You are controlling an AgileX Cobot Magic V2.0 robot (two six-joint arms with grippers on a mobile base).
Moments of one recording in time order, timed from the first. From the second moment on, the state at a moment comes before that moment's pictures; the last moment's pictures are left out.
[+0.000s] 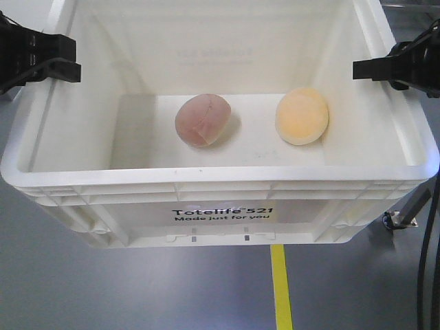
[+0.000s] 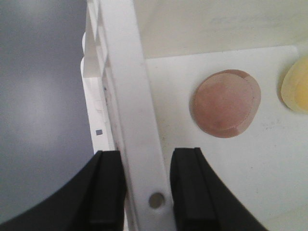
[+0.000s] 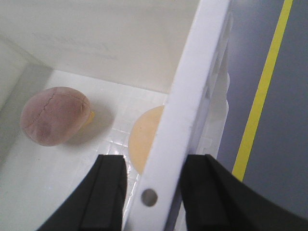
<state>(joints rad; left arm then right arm) -0.25 1.26 -1.31 -0.23 0.96 -0.12 0.04 1.20 -1.14 0.60 0.80 -0.55</state>
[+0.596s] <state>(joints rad) -0.25 1.26 -1.31 -0.23 0.96 -0.12 0.04 1.20 -1.14 0.60 0.80 -0.55</state>
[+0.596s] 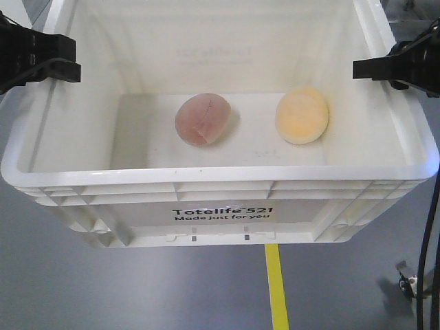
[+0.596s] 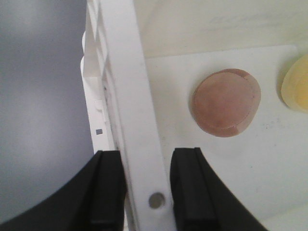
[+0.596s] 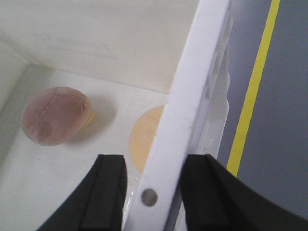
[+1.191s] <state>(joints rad) -0.25 1.26 -1.31 -0.23 0.96 -0.12 0.04 1.20 -1.14 0.60 0.80 -0.55</state>
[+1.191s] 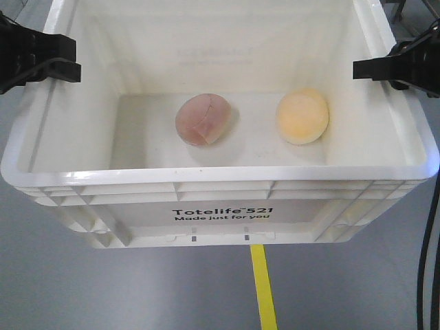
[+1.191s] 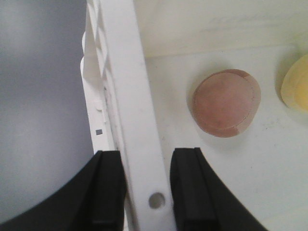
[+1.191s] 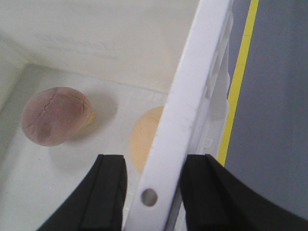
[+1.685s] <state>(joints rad) -0.25 1.26 -1.31 -0.23 0.96 -0.12 0.04 1.20 -1.14 0.60 0.80 -0.55</state>
